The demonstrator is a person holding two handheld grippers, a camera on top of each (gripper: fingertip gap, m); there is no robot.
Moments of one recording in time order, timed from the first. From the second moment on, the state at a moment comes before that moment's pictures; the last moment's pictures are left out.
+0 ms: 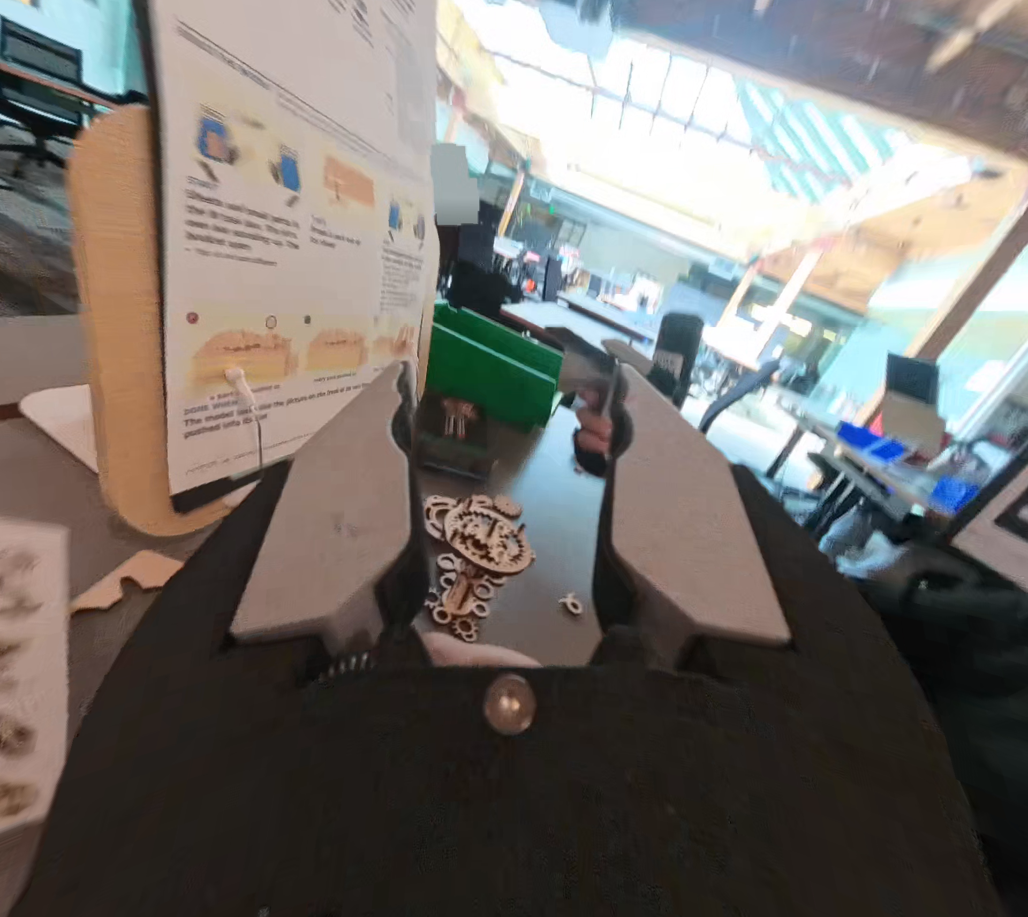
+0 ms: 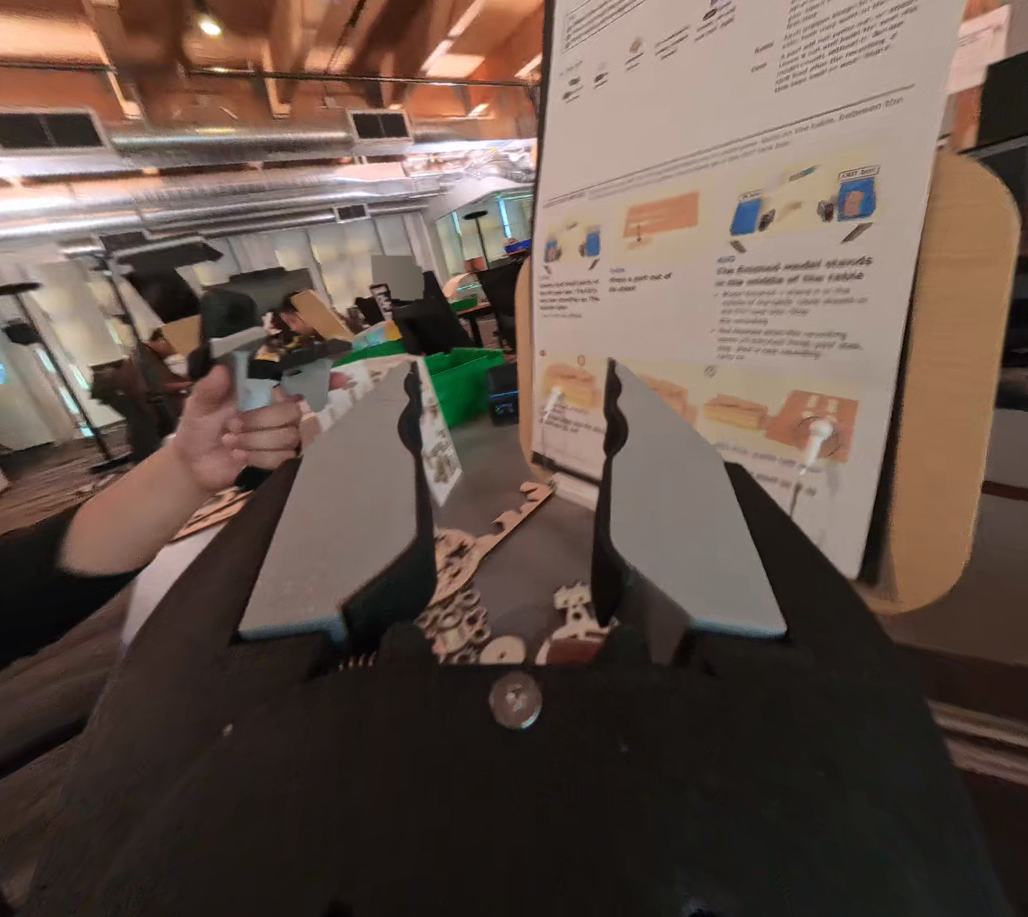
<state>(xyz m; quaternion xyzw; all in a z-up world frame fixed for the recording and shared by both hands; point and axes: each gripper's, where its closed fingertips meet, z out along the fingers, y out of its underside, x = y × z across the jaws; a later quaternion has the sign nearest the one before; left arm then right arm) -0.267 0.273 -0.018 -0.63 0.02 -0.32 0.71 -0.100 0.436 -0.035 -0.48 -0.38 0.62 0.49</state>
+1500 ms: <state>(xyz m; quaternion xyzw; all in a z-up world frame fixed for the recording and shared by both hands) -0.258 0.311 -0.183 -0.81 0.16 -0.09 0.56 -0.170 0.397 -0.214 -0.47 -0.76 0.34 0.29</state>
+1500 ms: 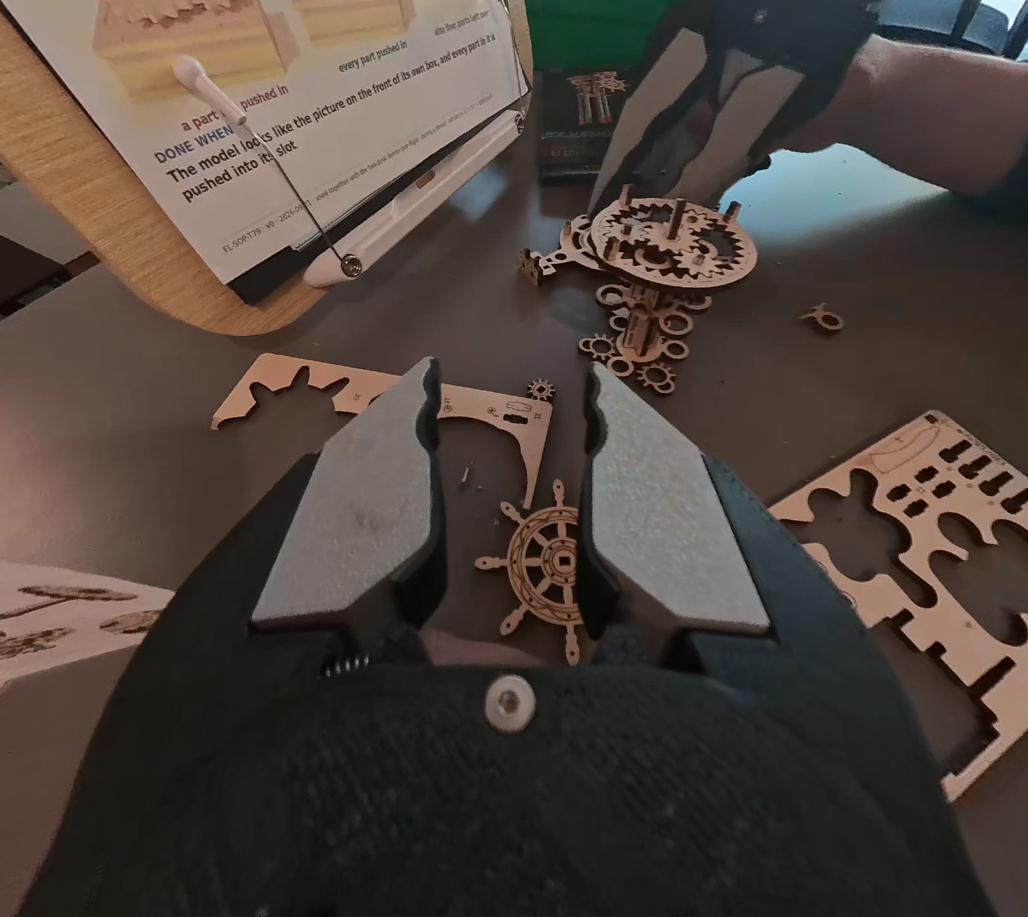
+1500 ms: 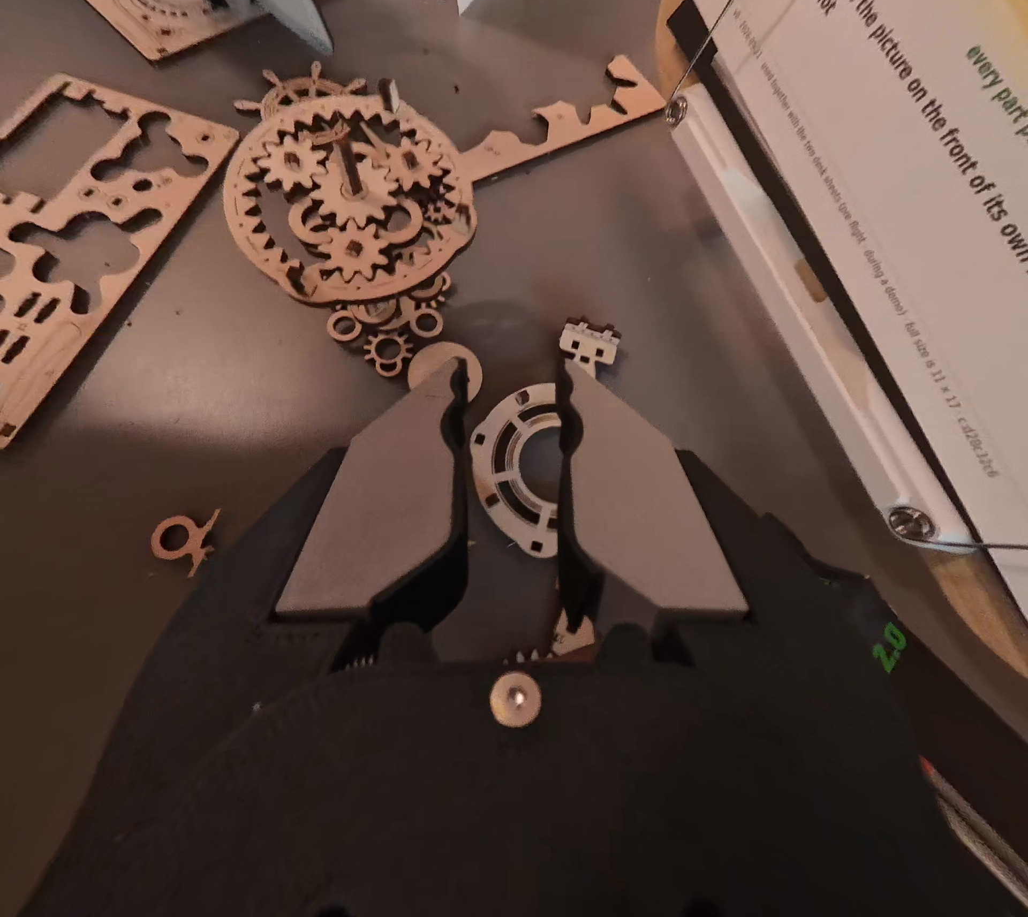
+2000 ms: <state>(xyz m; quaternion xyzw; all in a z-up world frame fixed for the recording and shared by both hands) -0.257 0.311 -0.186 -0.81 0.16 -0.09 0.55 -0.148 0.379 -0.239 -0.46 -0.80 0.31 0.23</state>
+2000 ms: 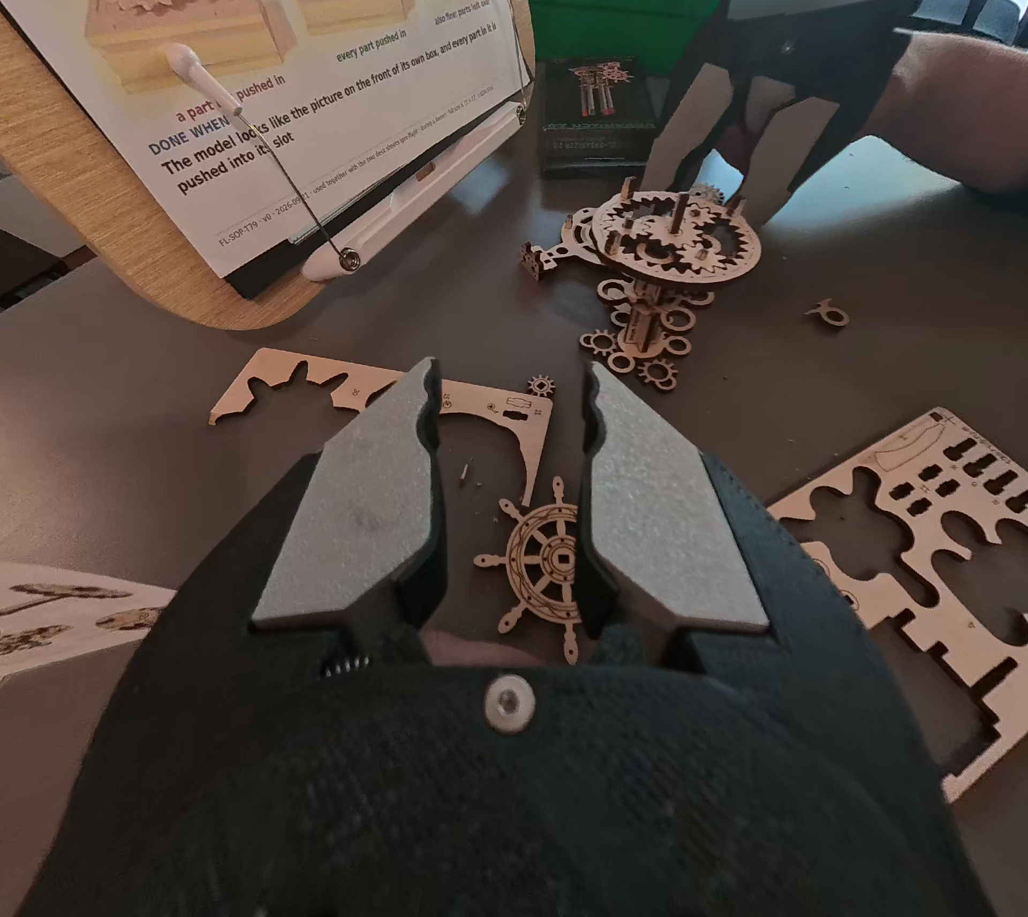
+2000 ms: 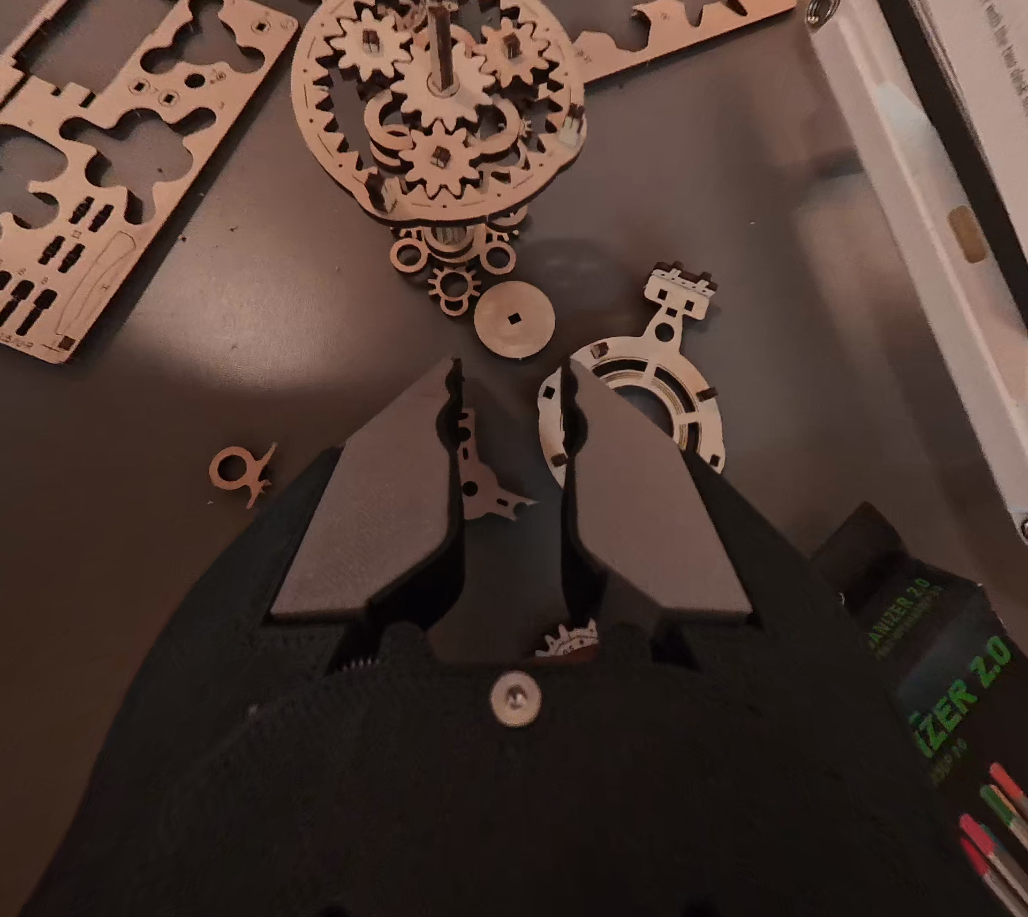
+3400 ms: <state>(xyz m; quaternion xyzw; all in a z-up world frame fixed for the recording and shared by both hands) -0.318 0.266 -0.132 -0.80 0.13 -0.05 0.59 -0.149 0.466 -0.184 -0.56 -0.65 0.33 0.41</state>
